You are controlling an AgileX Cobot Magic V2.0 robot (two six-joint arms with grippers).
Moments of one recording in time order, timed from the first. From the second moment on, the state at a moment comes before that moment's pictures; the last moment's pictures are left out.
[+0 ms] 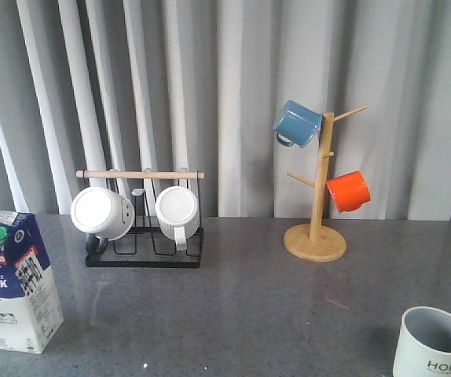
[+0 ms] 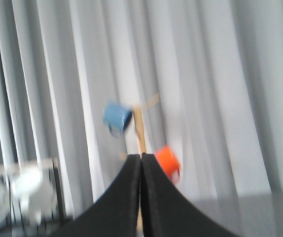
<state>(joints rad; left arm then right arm) -0.09 -0.01 0.00 0.09 -0.33 -0.10 0.06 -0.01 0.02 0.04 -0.34 0.16</state>
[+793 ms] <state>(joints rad) -0.09 0.80 -0.83 -0.03 0.18 -0.14 0.06 0.79 -0.78 0.00 0.32 -0.02</state>
